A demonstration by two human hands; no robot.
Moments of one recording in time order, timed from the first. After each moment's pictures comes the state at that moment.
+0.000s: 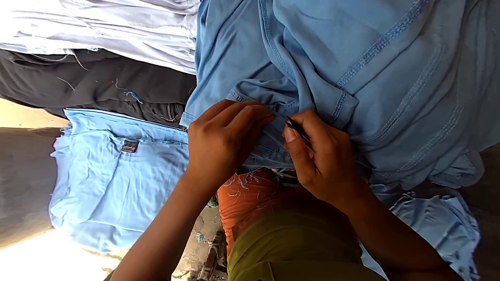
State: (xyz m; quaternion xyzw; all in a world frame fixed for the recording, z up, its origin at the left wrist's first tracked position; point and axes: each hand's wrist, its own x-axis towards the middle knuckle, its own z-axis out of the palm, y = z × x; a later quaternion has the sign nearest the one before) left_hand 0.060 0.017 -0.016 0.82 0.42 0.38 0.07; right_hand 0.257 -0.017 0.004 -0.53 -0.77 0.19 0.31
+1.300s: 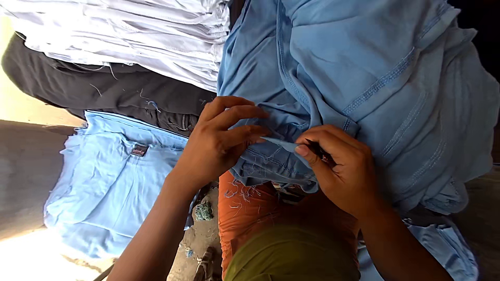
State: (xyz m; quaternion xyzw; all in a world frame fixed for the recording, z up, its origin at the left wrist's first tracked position) left_hand 0.017 0.035 -0.012 0.85 0.34 0.37 0.15; right_hand 0.273 -0.002 0.018 -0.46 -0.80 0.20 0.33
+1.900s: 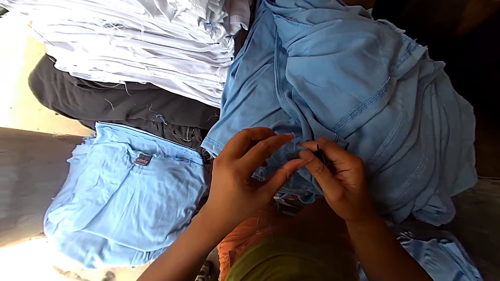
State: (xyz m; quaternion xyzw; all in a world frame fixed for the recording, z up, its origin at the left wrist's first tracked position) left_hand 0.073 -0.007 0.016 0.72 0.42 0.51 0.21; right_hand 0.270 -0.001 0.015 -0.41 -0.68 0.39 0.46
